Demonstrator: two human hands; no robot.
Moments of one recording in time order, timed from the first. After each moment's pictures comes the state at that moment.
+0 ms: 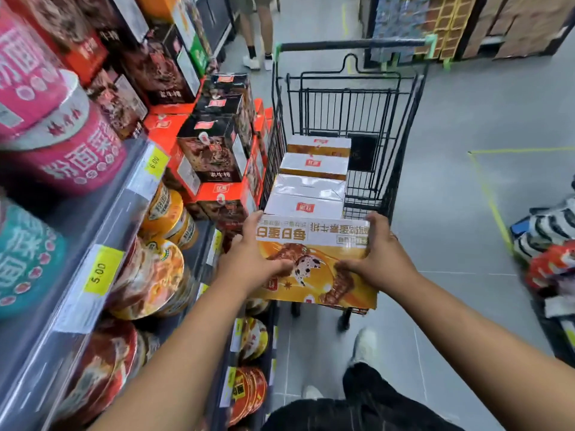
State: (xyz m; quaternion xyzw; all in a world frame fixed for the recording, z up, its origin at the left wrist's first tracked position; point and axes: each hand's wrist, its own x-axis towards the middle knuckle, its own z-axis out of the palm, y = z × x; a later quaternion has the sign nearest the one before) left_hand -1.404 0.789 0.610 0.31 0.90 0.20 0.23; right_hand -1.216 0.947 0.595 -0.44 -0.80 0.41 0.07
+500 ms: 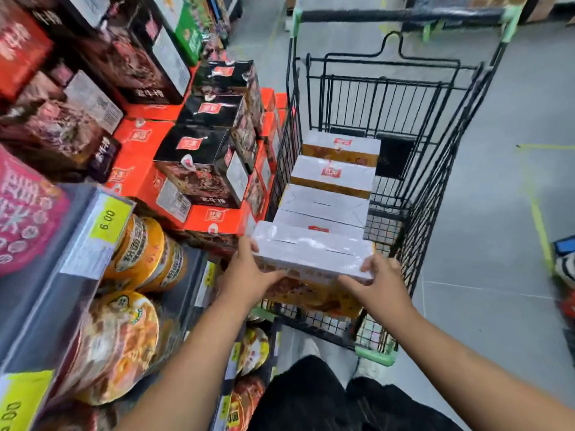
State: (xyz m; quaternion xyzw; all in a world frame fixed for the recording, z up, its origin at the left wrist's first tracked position) left_hand -1.483 0.865 0.545 0.20 0.92 0.23 0.24; right_hand -1.295 1.018 0.527 -0.46 -0.74 0.49 0.04
